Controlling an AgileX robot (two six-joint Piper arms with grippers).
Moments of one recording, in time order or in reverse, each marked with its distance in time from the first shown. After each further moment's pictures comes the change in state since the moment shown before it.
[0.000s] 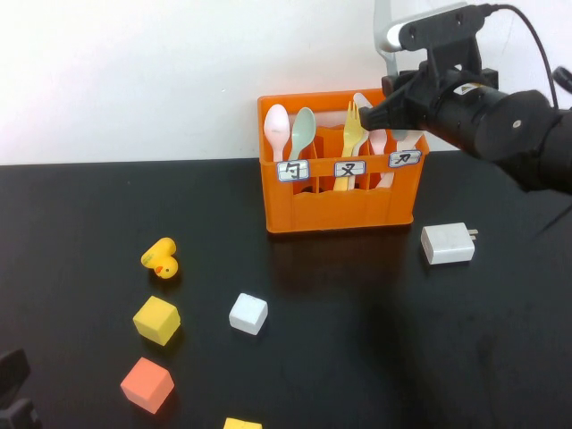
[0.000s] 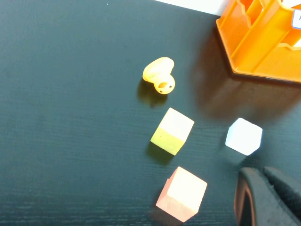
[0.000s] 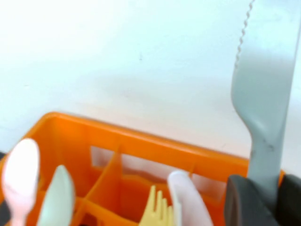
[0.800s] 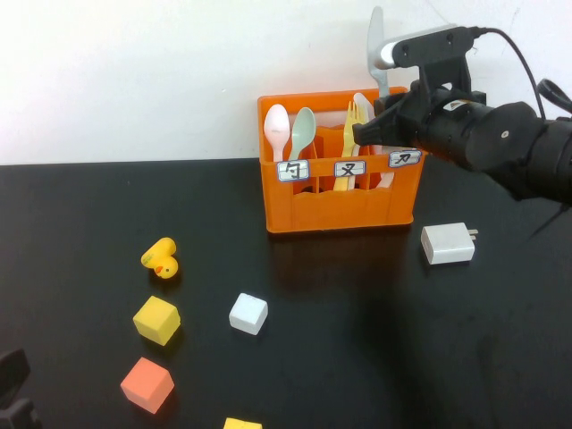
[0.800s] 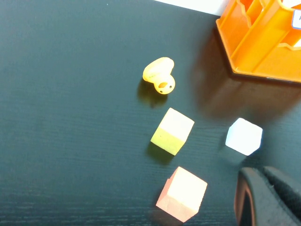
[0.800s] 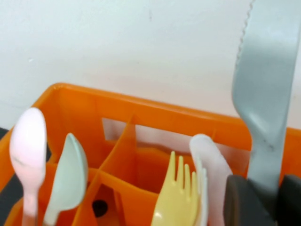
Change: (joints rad) right arm 0.000 0.039 0.000 0.004 0.036 0.051; left arm 0.000 0.000 0.000 0.002 0.000 0.000
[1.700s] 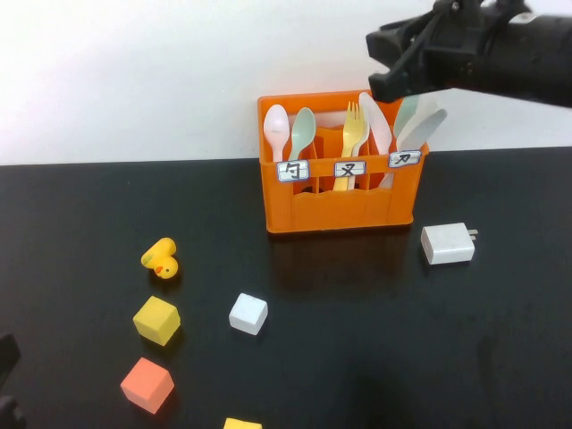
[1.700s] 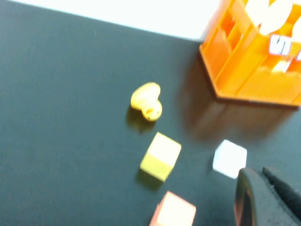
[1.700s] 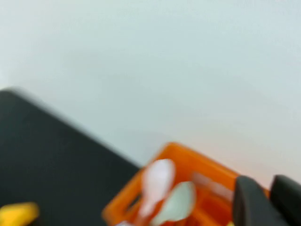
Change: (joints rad) right arm -0.002 -0.305 0.001 0.086 0.359 -0.251; left arm 0.000 -0.042 0.000 0.035 -0.045 0.000
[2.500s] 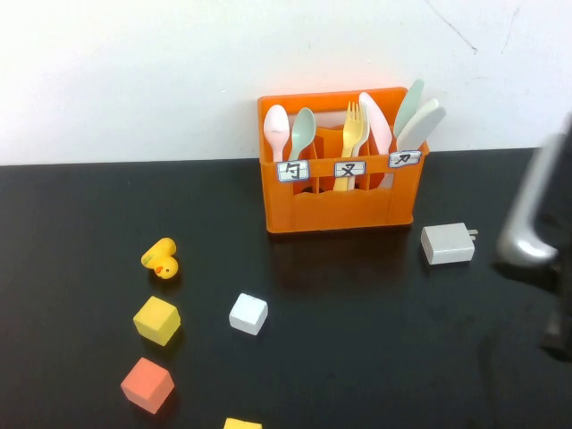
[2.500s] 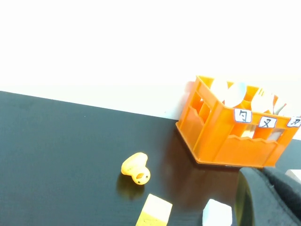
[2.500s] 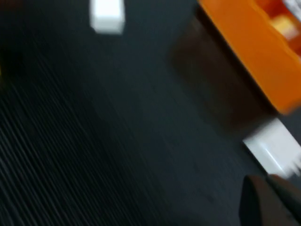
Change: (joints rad) right arm 0.013 -0.471 0.473 -0.666 0.449 0.255; left arm 0.000 -0.389 0.158 0.116 -0.071 0.000
